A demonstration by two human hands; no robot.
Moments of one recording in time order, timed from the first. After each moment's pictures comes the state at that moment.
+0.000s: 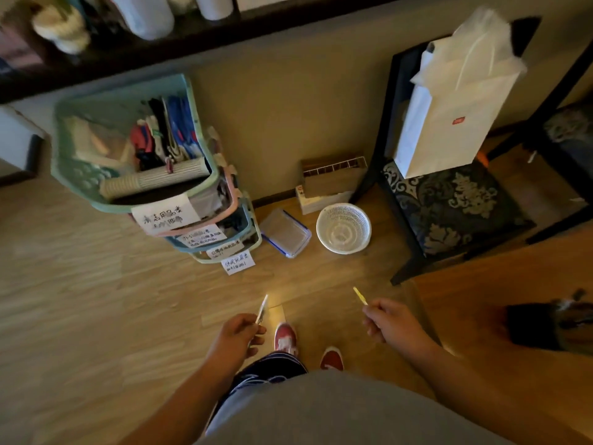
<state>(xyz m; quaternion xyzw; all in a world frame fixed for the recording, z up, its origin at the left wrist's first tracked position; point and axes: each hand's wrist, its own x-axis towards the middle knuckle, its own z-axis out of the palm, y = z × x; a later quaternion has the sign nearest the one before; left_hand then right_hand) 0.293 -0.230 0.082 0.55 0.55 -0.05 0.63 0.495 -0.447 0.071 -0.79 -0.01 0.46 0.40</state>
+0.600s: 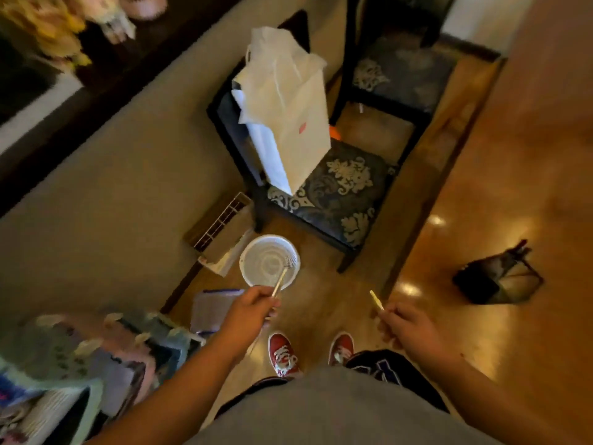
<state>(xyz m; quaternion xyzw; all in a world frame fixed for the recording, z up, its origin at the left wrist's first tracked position) 0.617 -0.139 0.063 0.70 0.24 -0.31 0.60 0.564 -0.438 0.090 -0.75 0.31 0.25 0.52</state>
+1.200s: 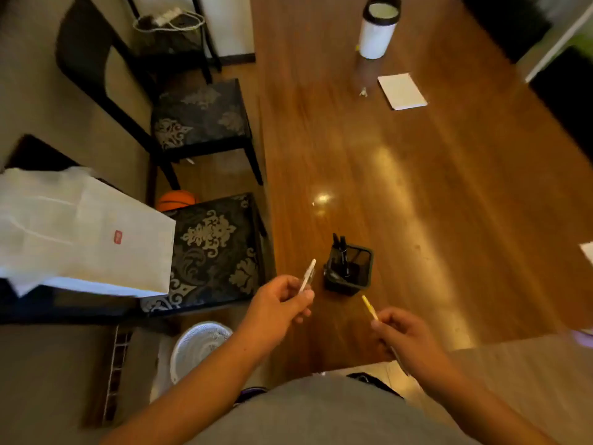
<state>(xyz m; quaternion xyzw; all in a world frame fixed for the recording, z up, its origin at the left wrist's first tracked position) 0.697 -0.424 0.132 0.71 -0.15 -0.47 0.51 0.489 -0.562 0.131 -0.61 0.46 0.01 0.64</state>
